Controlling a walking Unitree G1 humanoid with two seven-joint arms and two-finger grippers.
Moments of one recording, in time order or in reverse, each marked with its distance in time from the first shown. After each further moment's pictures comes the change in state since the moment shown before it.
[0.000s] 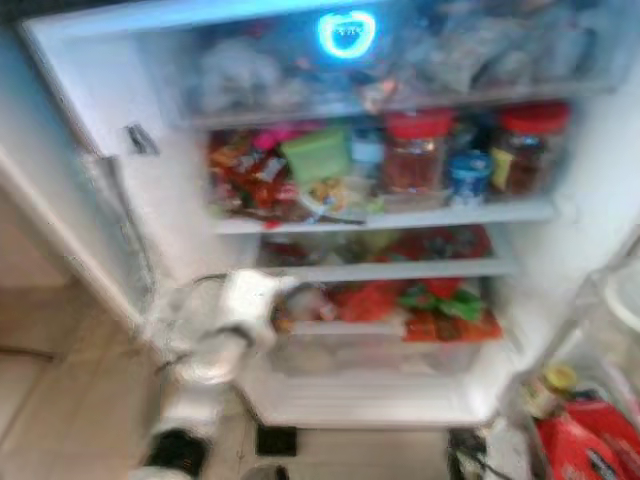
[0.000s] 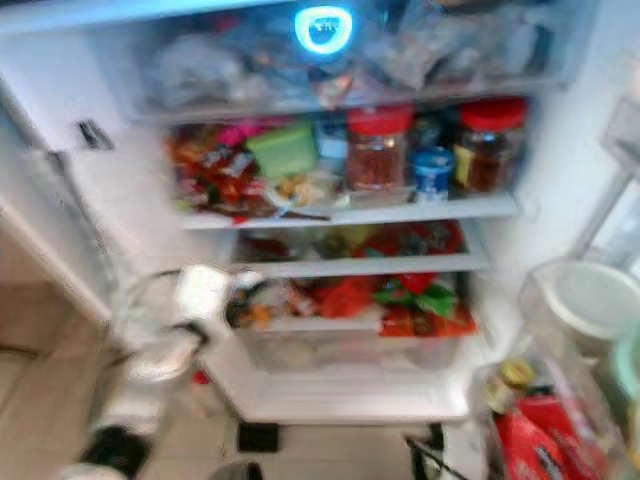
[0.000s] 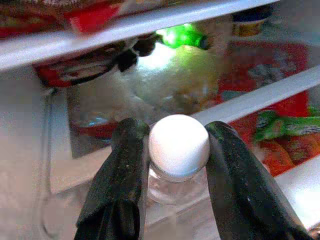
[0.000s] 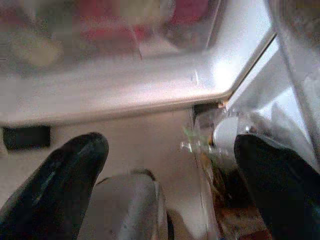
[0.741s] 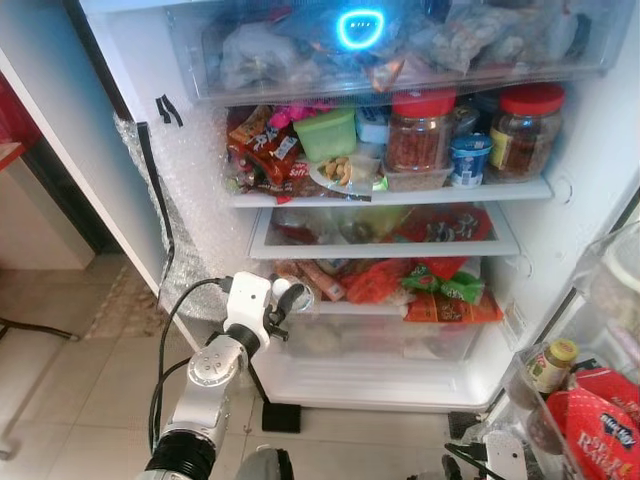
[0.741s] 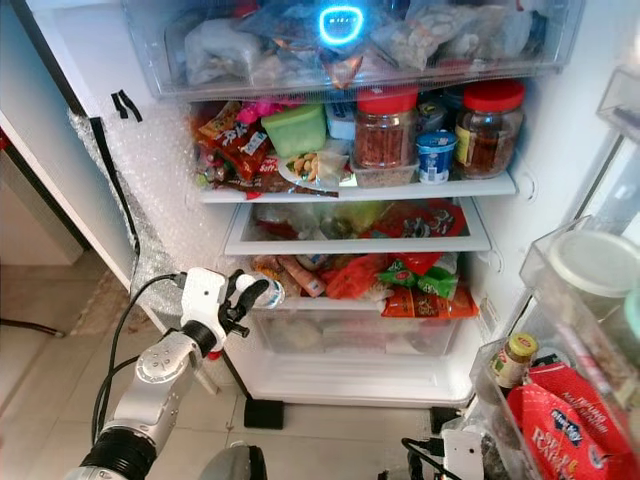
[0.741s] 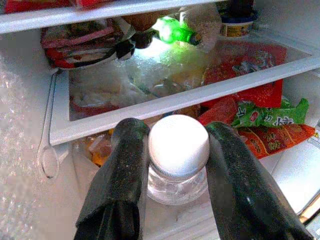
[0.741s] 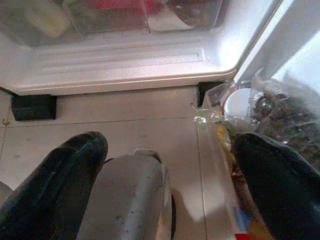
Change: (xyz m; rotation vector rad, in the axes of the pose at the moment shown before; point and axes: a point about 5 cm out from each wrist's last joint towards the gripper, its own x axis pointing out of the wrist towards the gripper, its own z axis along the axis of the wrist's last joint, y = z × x) left arm 0.005 -0.012 0.001 -0.037 -0.011 -0.016; right arm -0.004 -0.003 -0.009 0.004 0.030 0.003
